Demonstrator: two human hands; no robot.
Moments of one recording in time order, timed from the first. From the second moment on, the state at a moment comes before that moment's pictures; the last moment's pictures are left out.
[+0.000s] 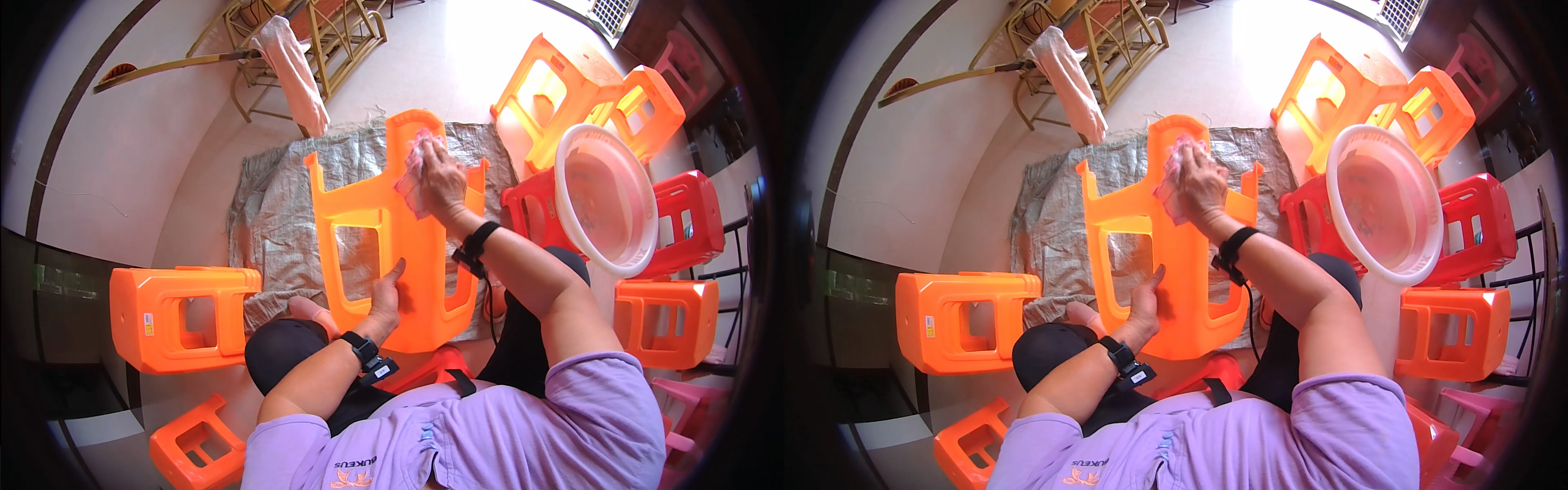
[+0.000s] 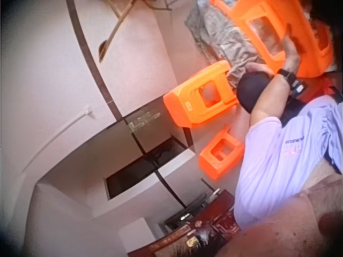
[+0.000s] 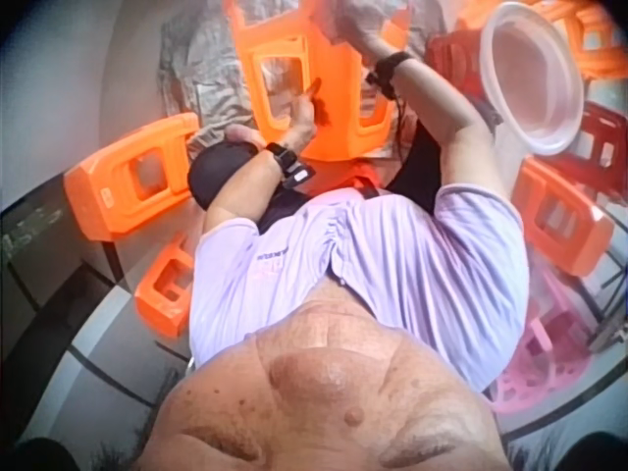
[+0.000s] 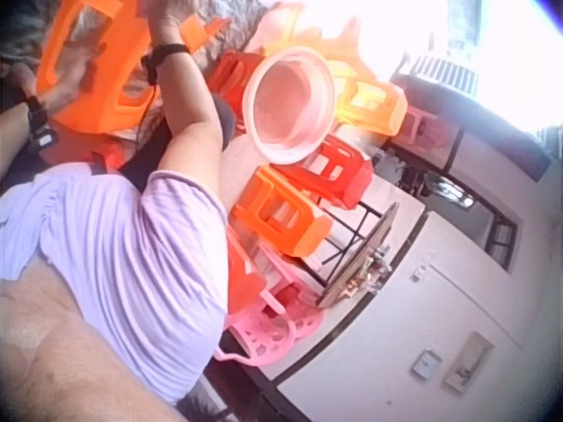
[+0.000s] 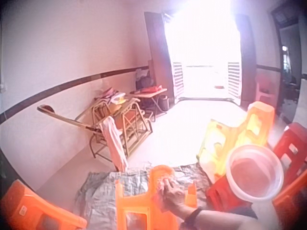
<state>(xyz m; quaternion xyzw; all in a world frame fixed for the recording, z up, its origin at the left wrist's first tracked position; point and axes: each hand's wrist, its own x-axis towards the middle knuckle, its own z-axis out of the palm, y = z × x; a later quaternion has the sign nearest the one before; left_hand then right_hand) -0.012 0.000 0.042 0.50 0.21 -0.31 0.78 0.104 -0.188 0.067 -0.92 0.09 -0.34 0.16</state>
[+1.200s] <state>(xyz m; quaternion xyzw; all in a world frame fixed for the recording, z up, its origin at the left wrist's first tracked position) 0.016 0.059 0.006 0.35 0.22 -0.24 0.88 -0.105 -0.088 0.070 -0.97 -0.18 -0.13 0.12</state>
